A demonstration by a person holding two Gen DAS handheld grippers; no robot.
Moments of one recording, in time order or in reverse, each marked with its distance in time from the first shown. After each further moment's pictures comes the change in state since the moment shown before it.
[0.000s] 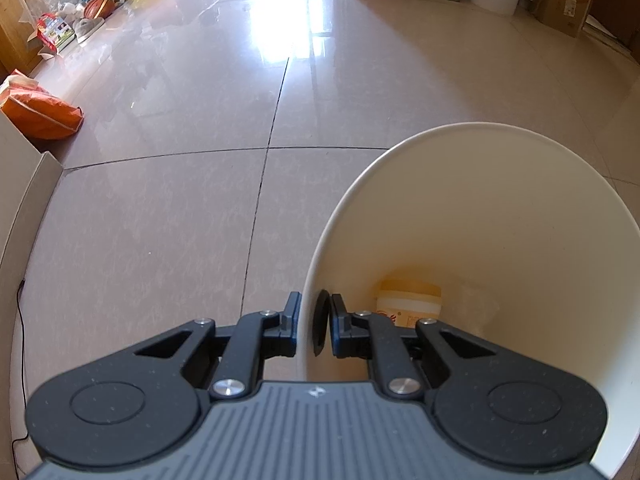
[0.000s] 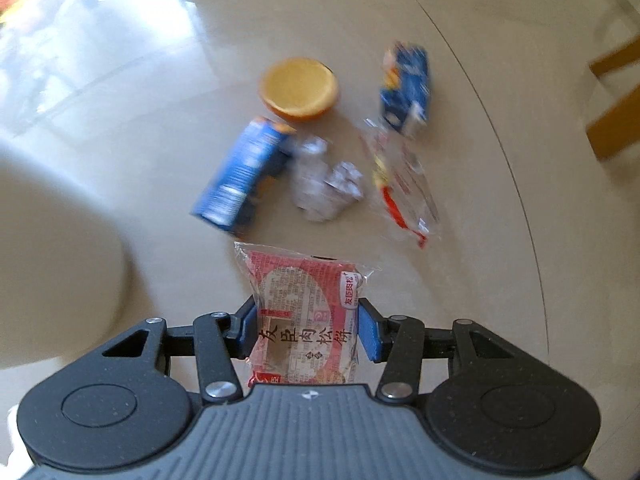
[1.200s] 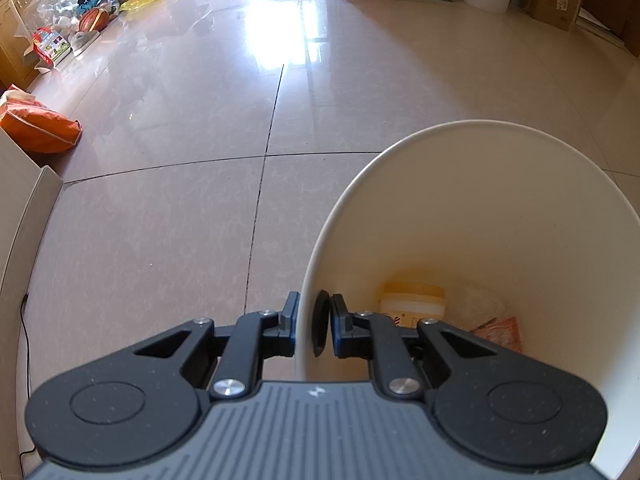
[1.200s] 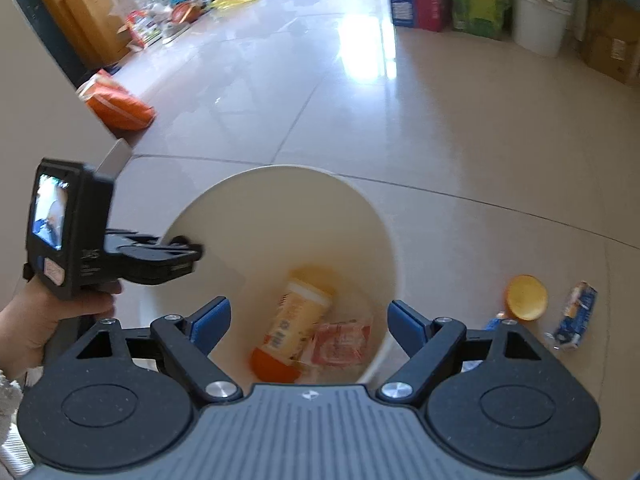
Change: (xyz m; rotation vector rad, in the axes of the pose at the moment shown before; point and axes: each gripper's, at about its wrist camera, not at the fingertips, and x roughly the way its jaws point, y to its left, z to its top) left arm 0.003 -0.003 0.001 0.035 -0.019 0.009; right arm -0.152 0.199 0.047 -0.438 -0.220 0.316
